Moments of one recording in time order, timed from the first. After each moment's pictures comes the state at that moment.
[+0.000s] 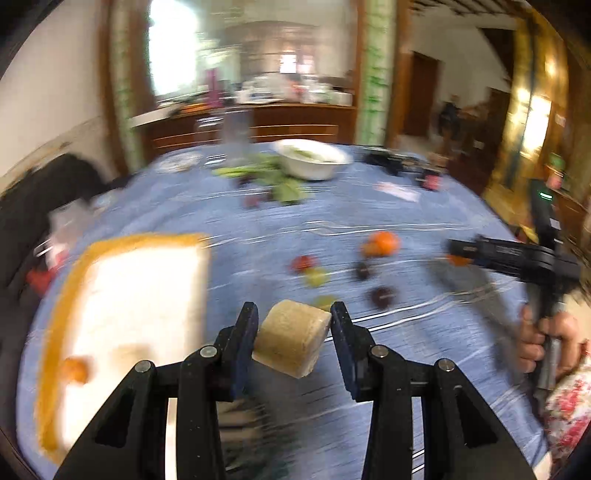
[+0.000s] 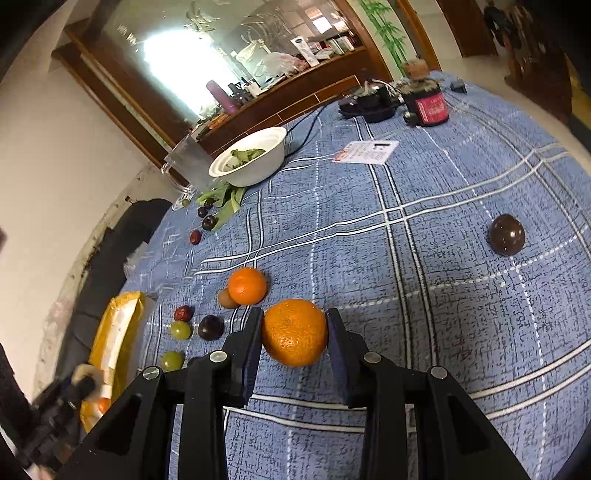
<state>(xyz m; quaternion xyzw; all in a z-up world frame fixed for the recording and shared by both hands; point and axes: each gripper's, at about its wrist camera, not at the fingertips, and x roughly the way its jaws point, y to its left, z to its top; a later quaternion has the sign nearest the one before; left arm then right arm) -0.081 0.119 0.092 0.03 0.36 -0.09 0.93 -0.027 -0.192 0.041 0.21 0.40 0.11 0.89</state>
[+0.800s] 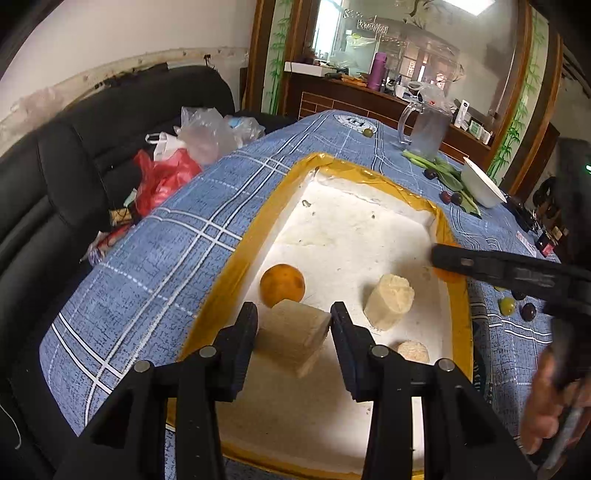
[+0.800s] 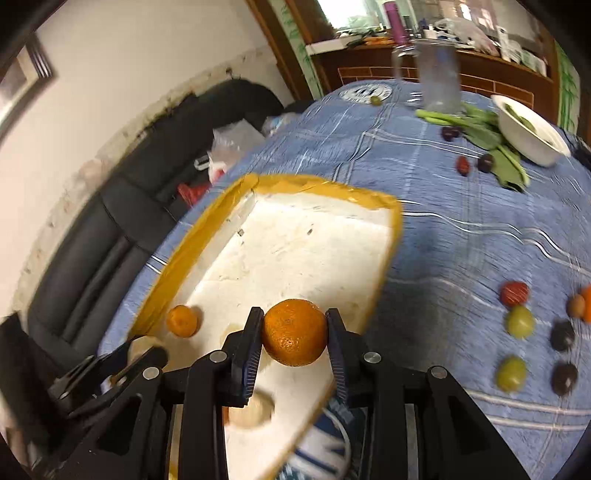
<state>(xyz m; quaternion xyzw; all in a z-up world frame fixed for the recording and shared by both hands) -0.108 0.315 0.046 -0.12 0.40 0.09 0.90 0.010 0.159 0.044 0.02 0.48 0.27 0.84</state>
